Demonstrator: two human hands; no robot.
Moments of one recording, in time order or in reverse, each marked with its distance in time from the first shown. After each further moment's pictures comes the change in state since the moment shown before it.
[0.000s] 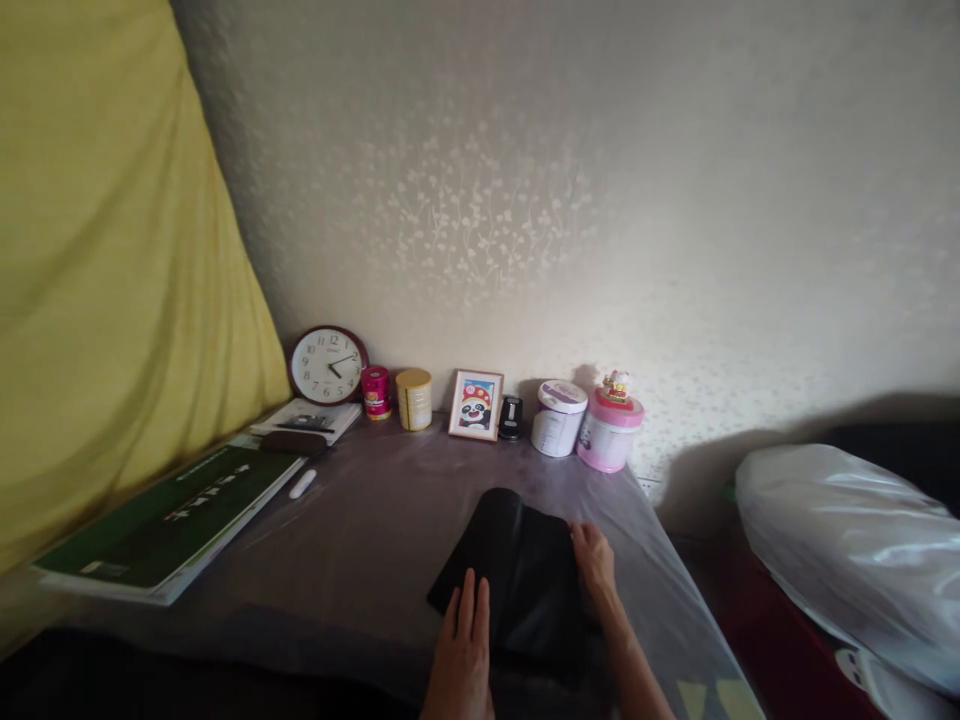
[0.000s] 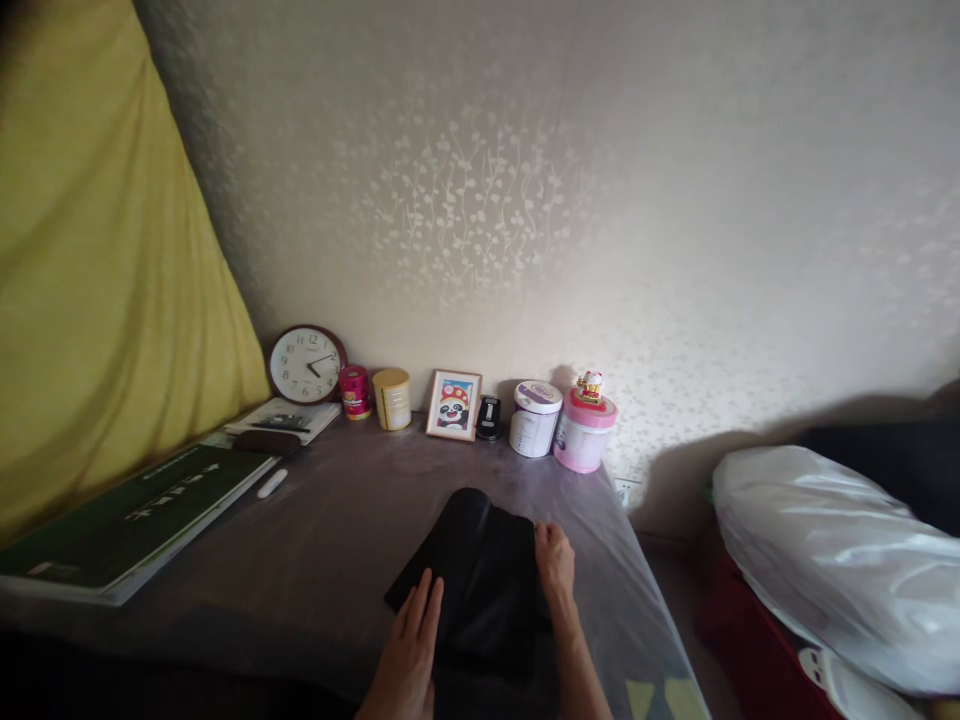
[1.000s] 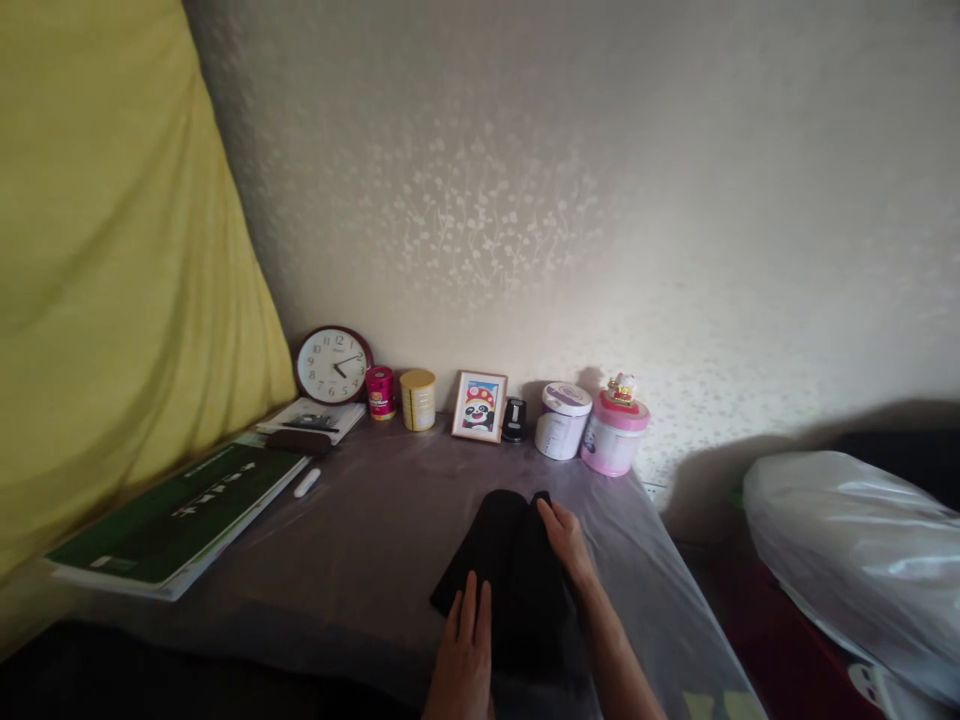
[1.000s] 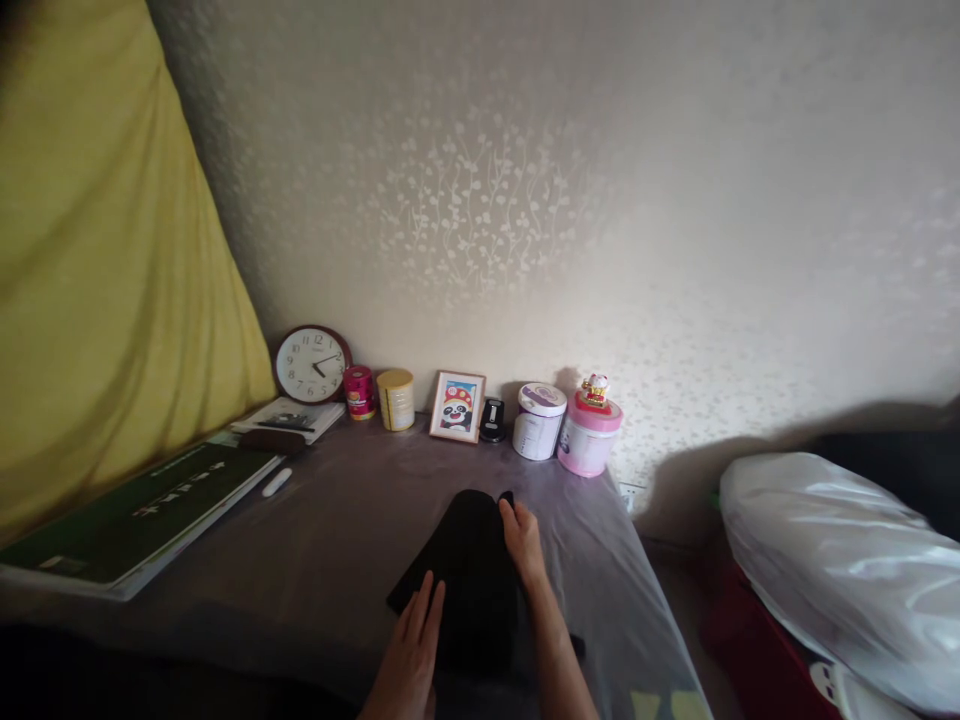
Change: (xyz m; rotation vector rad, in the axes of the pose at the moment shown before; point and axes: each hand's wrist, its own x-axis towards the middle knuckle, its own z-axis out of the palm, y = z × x) left_hand 0.003 0.004 0.000 0.117 -0.044 -0.045; right_hand -0.009 -0.067 0.005 0.546 -0.157 -0.146
